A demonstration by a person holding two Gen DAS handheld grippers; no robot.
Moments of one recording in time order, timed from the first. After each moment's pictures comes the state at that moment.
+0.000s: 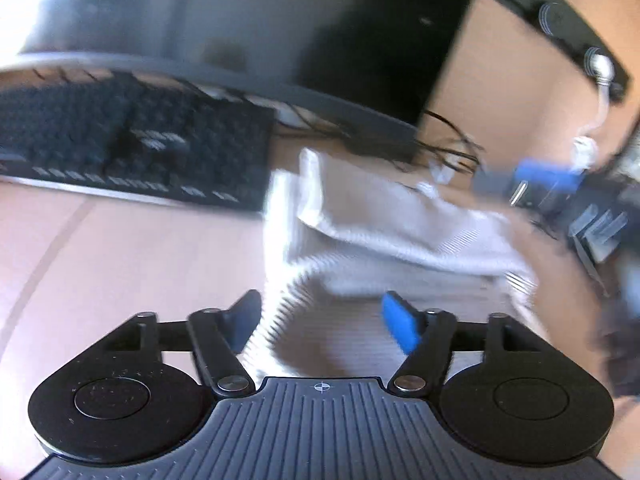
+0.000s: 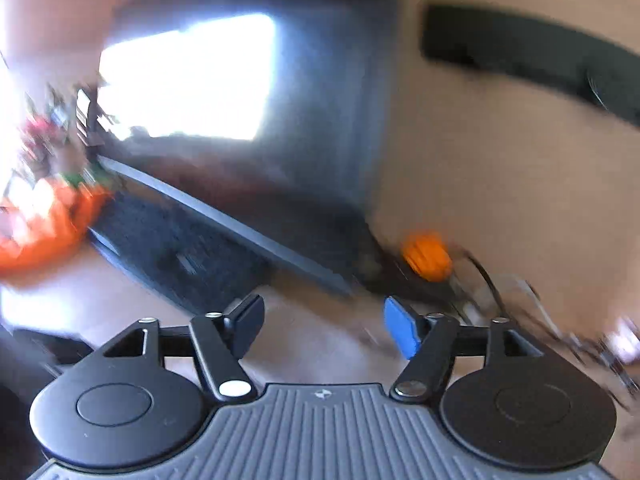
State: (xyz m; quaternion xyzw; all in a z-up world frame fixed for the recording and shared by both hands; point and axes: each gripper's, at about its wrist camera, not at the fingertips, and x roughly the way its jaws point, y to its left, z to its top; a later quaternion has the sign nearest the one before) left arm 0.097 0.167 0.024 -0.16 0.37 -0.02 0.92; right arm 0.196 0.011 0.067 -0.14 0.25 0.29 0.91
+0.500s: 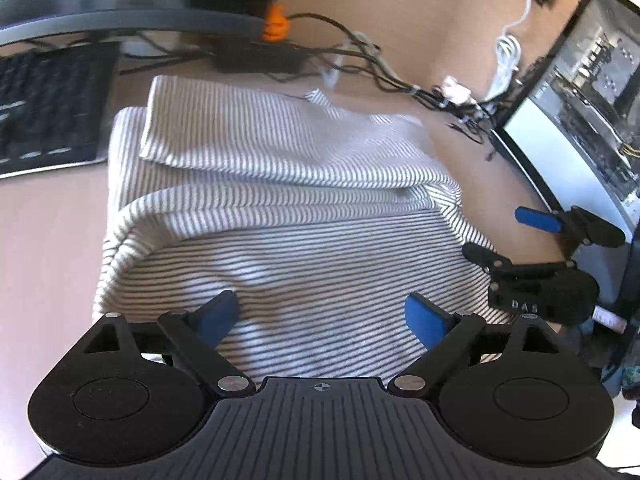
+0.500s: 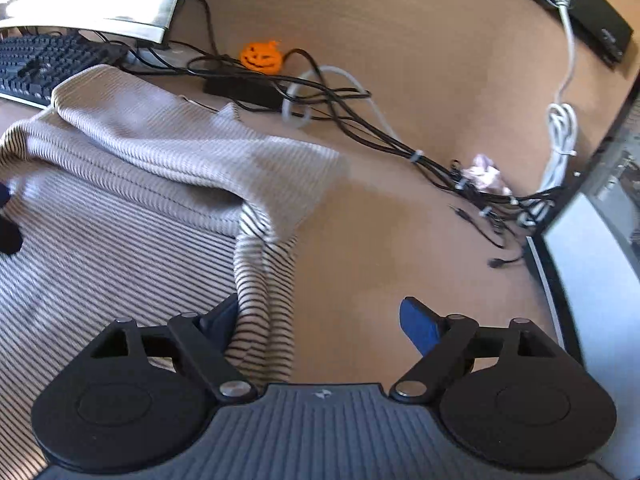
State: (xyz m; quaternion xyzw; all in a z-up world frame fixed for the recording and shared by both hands) left arm 0.134 0.086 0.000 -0.11 0.44 -0.15 0.88; right arm 0.163 -0.115 -0.017 -0.24 0.33 0.12 0.91
